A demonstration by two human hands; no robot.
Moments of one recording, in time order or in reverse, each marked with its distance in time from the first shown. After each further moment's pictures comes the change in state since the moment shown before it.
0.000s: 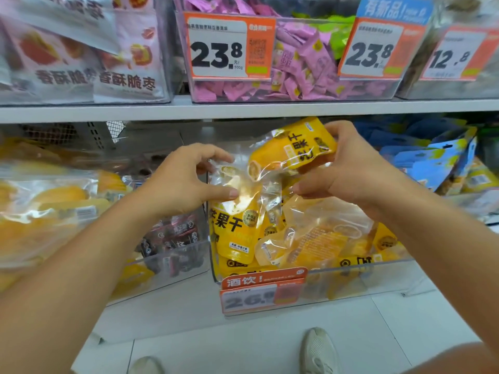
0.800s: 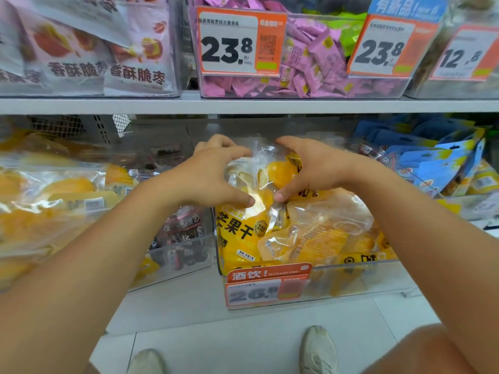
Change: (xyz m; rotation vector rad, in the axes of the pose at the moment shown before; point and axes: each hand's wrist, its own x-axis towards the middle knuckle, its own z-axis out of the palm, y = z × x) left_hand 0.010 0.017 0.005 0.299 -0.211 0.011; right_hand 0.065 0.013 0.014 -0.774 -0.328 -0.200
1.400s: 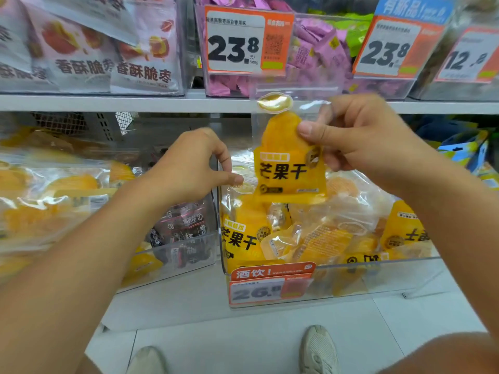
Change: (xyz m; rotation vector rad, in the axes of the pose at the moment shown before) left_hand -0.009 -0.010 -0.011 -0.016 0.258 0.036; right_hand -0.058 -0.021 -0.029 0.628 0.342 -0.230
